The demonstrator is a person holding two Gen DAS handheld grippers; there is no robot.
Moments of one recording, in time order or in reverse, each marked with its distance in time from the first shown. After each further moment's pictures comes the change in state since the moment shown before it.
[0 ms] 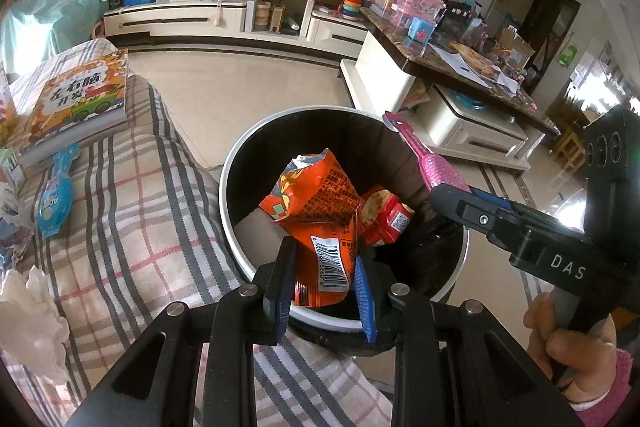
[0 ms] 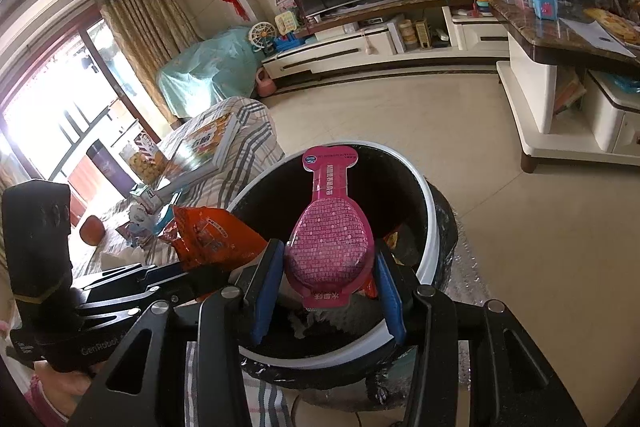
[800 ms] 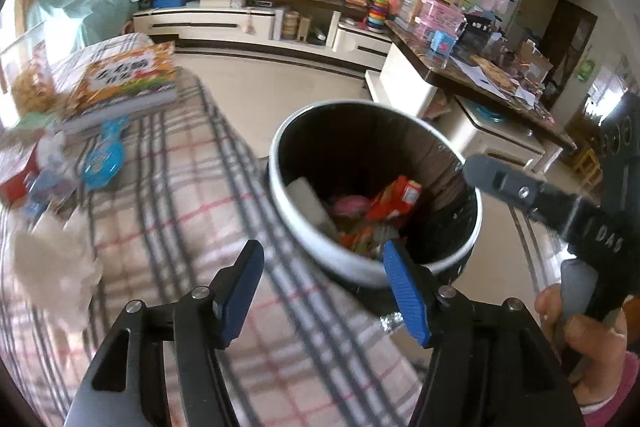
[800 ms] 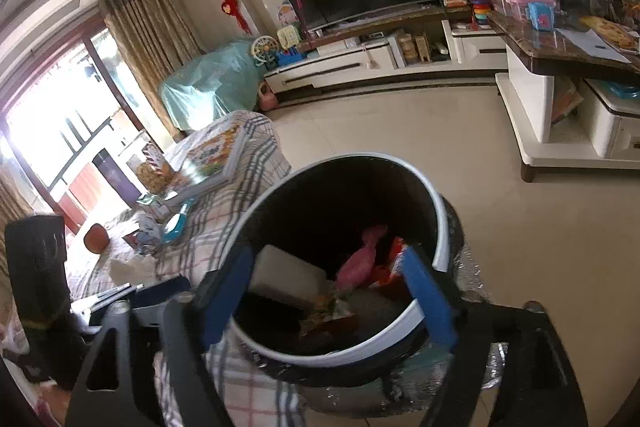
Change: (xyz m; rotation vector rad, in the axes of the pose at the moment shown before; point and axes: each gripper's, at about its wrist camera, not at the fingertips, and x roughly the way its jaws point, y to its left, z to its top) left arm -0.044 0.011 -0.046 -0.037 -0.049 0.063; right arm -0.015 0.019 -0.011 0.006 -0.070 0.019
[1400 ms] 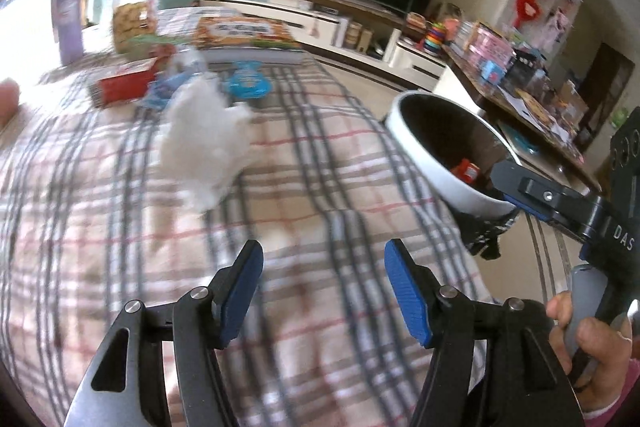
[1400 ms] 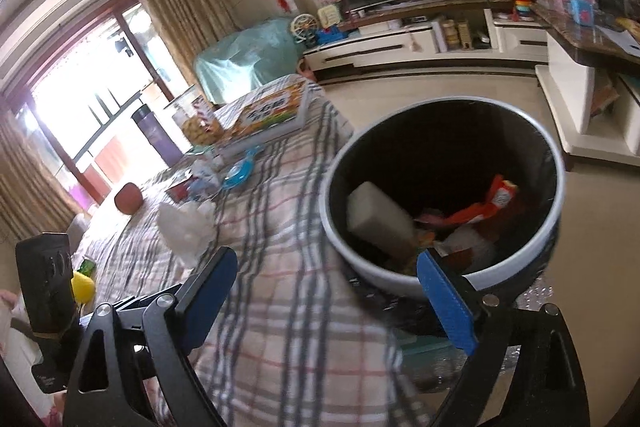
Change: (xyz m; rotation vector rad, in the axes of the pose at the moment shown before) left arm -0.087 0.063 -0.086 -0.163 -0.057 0.111; right arm 0.012 0.075 -0.049 -0.076 0.075 0.095
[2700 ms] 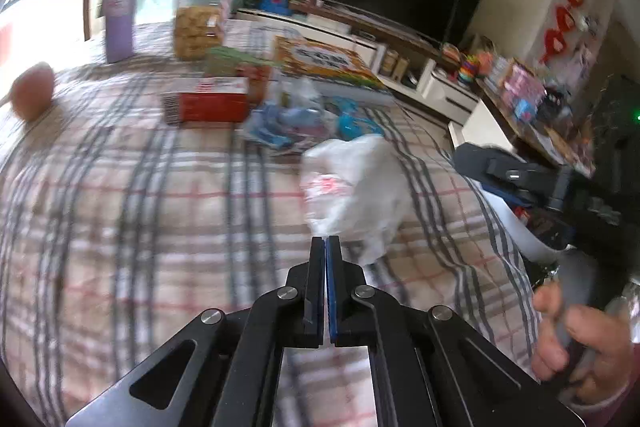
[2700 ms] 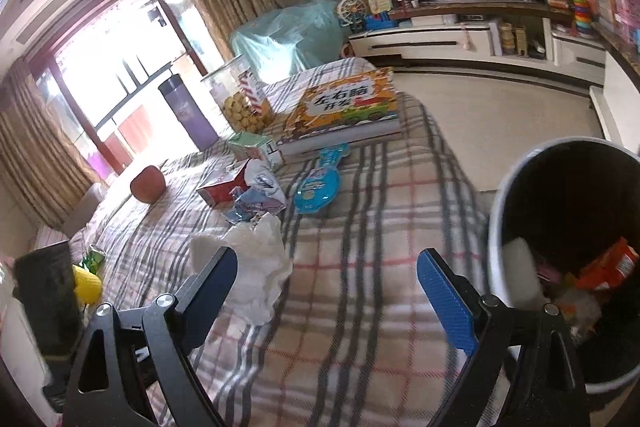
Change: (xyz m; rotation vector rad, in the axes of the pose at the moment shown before) left arm -0.010 0.085 0.018 -0.088 -0.087 0.056; right arm 0.099 0.089 0.034 -0.115 0.062 0.088
